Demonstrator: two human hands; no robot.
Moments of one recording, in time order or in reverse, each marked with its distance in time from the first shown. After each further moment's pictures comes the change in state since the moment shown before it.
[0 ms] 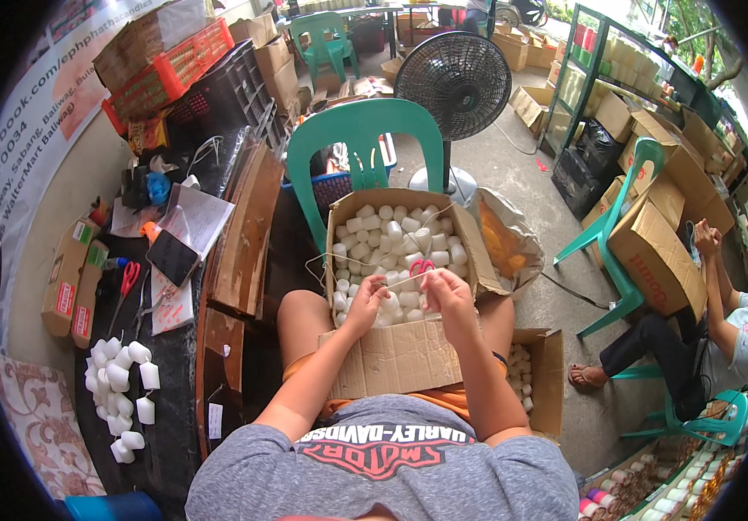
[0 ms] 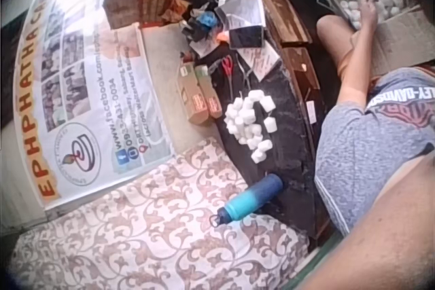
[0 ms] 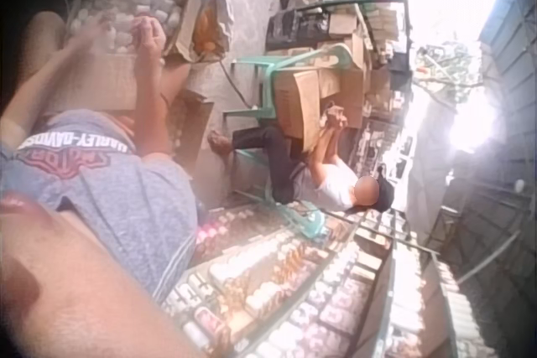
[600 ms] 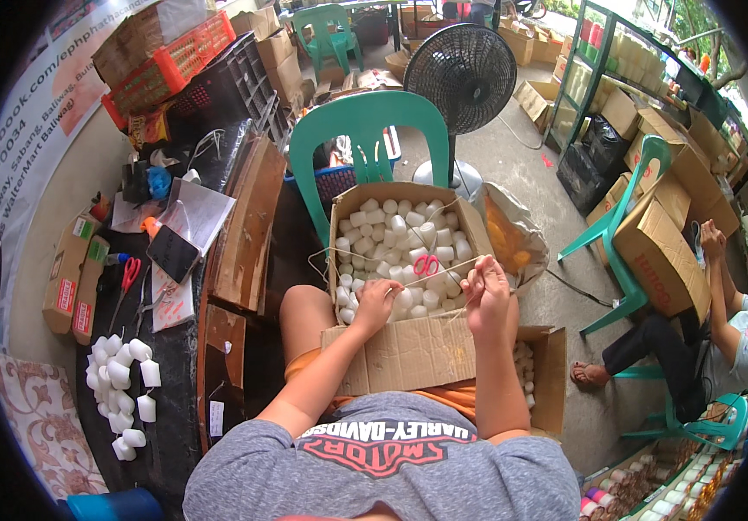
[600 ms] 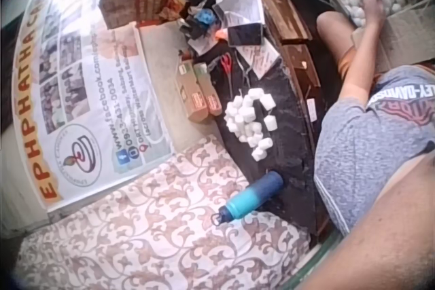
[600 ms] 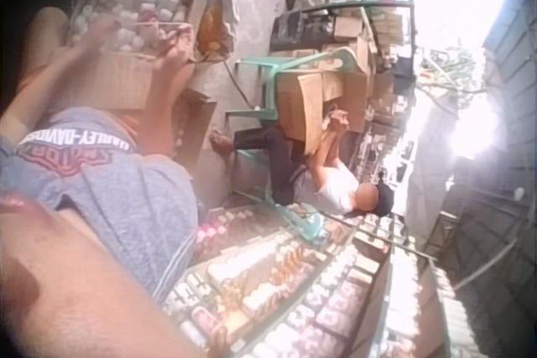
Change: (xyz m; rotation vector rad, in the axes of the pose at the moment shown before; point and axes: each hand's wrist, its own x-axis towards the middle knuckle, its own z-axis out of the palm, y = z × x) left_hand -0.008 0.014 0.013 0.765 0.093 0.270; right_hand 0.008 0.003 -0.039 0.472 0.276 -0.069
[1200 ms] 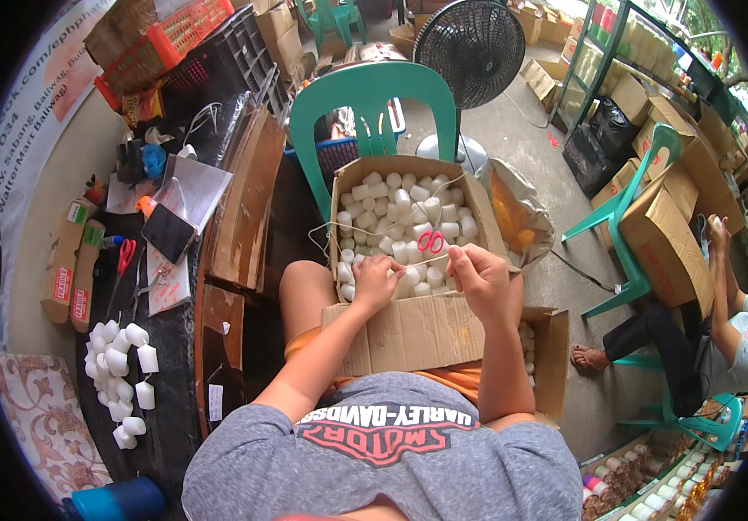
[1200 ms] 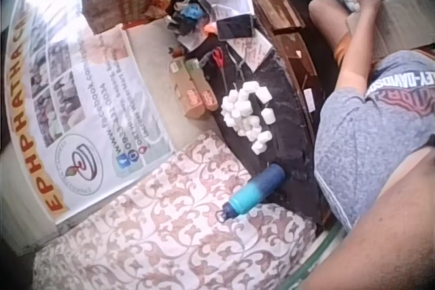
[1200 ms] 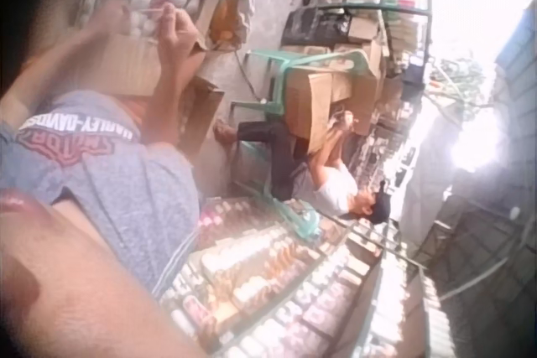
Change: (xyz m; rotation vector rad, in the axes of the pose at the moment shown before) left_hand -0.001 0.001 -0.007 0.125 -0.025 -0.036; right_hand -0.031 -0.024 0.055 -0.868 -0.245 -0.093
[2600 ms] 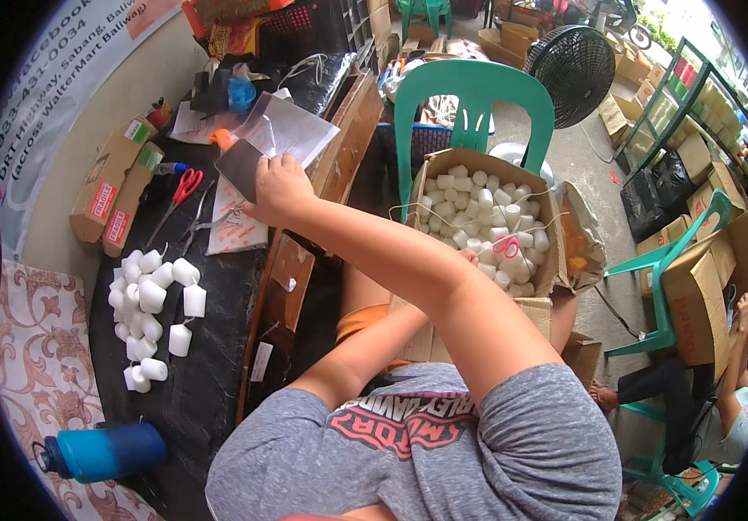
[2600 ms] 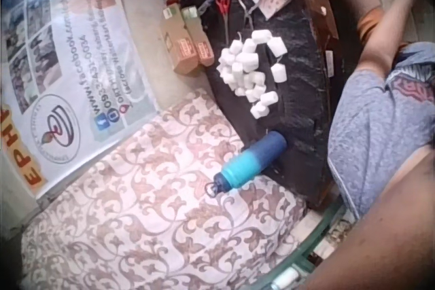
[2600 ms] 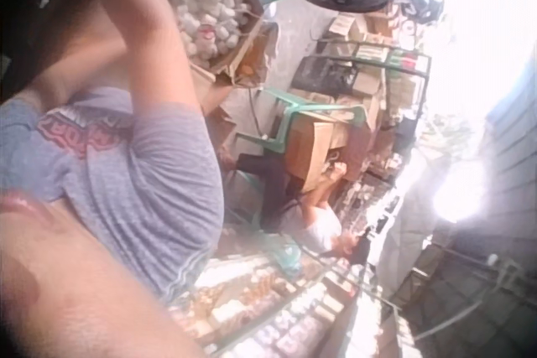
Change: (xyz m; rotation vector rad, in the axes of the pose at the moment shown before) left_hand -0.008 -0.009 0.014 -0.967 -0.145 -0.188; right_hand 0.071 -0.048 0.383 -0.831 -0.608 -0.654
